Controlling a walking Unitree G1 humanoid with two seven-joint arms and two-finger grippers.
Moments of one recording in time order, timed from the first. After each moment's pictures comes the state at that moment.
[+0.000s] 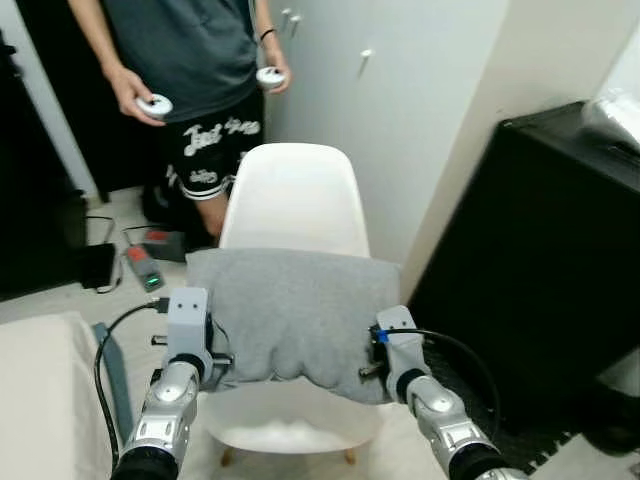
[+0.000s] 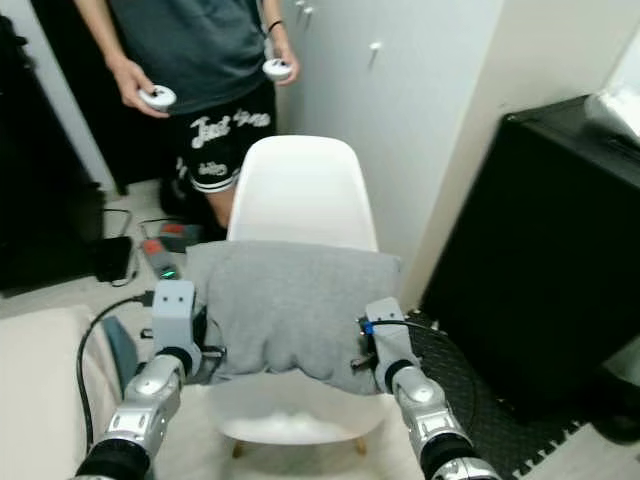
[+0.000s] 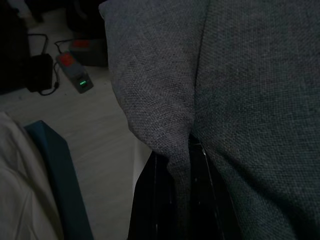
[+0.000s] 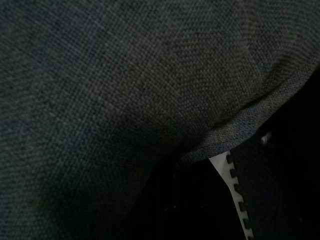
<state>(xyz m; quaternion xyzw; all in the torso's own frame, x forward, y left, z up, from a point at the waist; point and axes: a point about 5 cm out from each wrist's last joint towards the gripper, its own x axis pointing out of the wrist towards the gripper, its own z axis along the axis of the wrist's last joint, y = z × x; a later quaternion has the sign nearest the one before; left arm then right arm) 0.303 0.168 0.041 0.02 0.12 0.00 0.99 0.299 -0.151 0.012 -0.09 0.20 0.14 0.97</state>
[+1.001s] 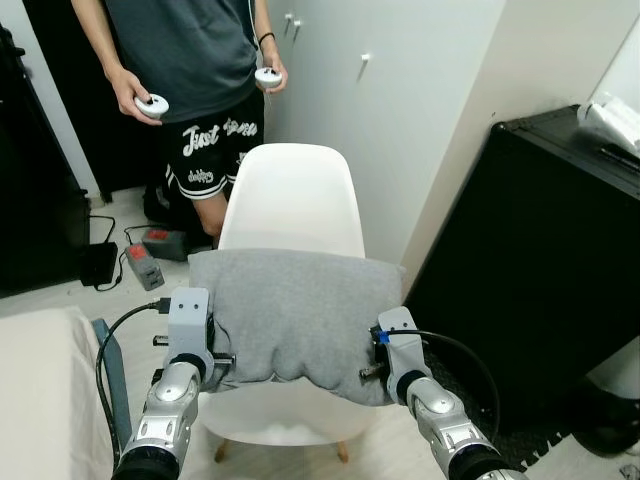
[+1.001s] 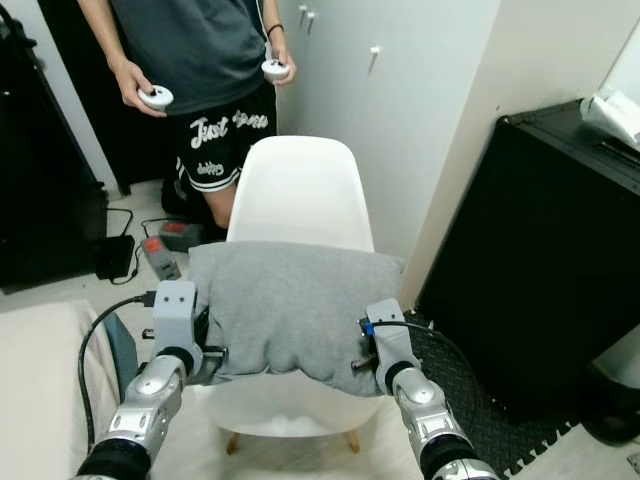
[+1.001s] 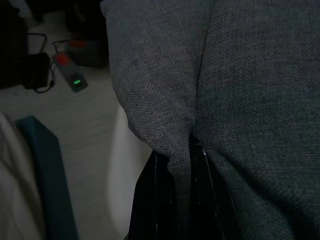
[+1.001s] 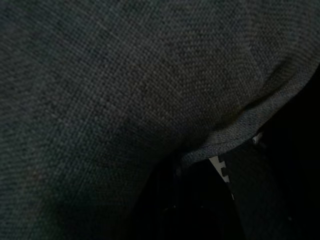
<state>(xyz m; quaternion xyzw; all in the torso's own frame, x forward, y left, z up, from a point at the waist) 0.303 0.169 0.041 0.00 0.12 0.00 0.99 0.299 -0.151 0.011 -0.09 0.20 0.14 0.97</state>
